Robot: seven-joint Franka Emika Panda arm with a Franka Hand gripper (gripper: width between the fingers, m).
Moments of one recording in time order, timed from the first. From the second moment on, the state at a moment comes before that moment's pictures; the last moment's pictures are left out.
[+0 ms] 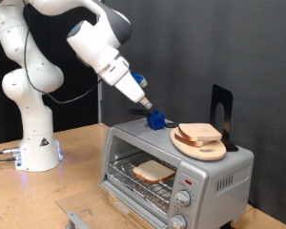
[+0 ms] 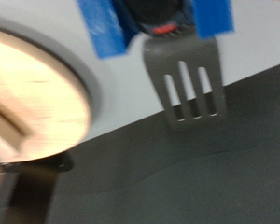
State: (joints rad) arm 0.49 -0.50 -0.16 -2.73 1.13 2.73 -0.88
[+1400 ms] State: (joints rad) arm 0.14 -0.76 -0.46 -2.80 0.87 2.20 -0.88
